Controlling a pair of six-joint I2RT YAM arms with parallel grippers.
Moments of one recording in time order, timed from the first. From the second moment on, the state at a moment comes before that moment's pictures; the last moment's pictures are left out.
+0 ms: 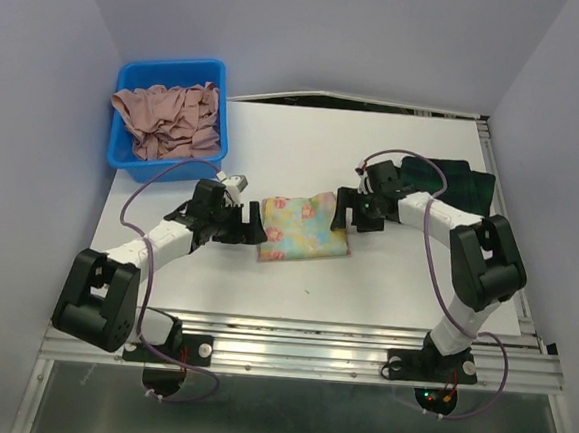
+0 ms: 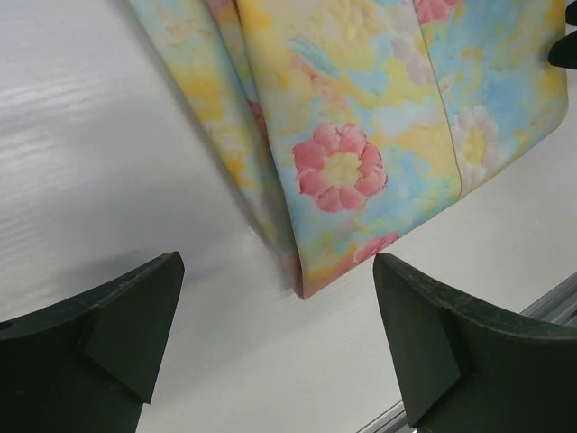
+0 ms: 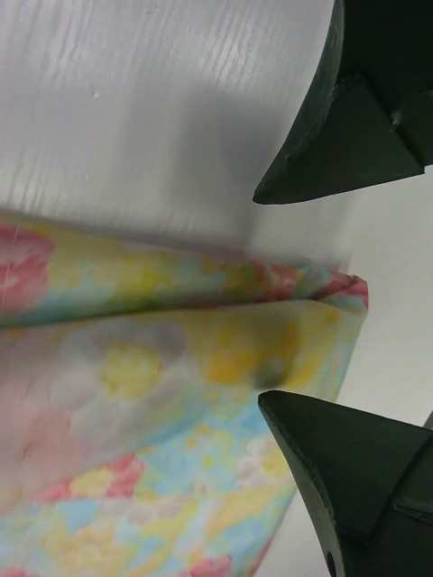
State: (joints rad) left arm -0.33 1.32 0.66 -0.15 0.34 -0.33; right arm 0.39 1.72 1.10 -0.36 -0.28 0.34
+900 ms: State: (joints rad) left arm -0.36 1.74 0.88 -0.02 0.37 -0.50; right arm 0.38 1.89 1.13 -0.22 -0.35 0.36
